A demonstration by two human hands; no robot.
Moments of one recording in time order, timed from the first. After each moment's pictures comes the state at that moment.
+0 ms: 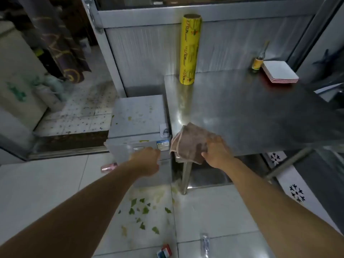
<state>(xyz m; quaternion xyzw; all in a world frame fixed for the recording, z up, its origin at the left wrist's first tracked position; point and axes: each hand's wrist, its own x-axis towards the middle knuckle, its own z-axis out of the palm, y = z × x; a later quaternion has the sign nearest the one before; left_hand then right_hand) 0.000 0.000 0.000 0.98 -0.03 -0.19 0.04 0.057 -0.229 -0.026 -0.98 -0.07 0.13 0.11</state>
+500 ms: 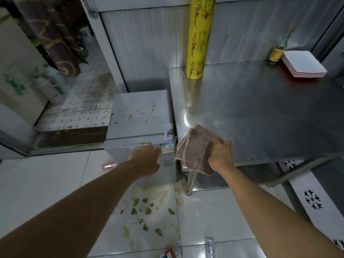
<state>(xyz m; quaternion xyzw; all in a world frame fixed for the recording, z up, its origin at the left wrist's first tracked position) 0.058 0.025 -0.038 0.98 -0.02 -0.18 0.03 0.105 -0.201 -0.074 -0.95 0.08 0.11 0.28</state>
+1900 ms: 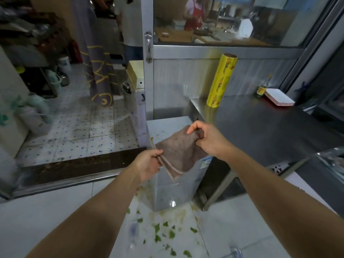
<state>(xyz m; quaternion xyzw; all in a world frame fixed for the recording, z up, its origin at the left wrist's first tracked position) 0.008 0.322 0.044 0.53 0.15 -0.26 0.79 0.027 0.124 0.110 -0.89 -0.09 0.04 0.45</state>
